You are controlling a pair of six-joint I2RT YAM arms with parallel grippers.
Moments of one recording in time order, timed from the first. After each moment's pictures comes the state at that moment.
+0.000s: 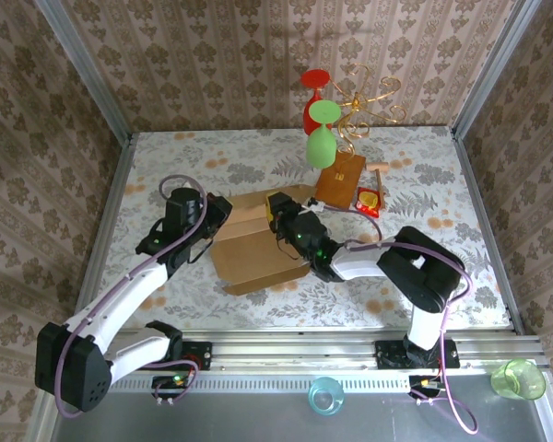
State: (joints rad) left arm -0.47 1.06 0.74 -0.16 0.08 -1.12; right arm 0.84 1.81 0.81 0.94 0.33 1.75
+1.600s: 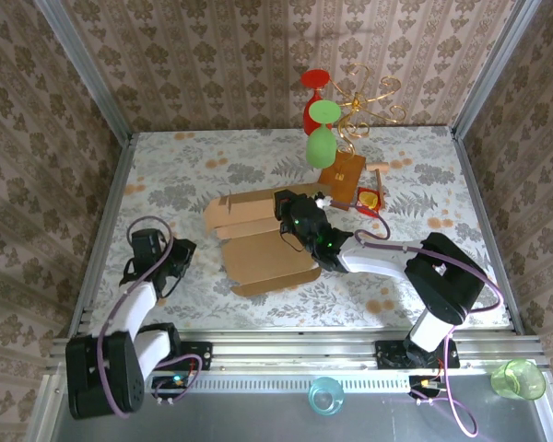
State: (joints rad) left arm 0.05 1.05 0.29 0.01 0.44 -1.04; right arm 0.81 1.67 0.92 0.52 0.39 1.87
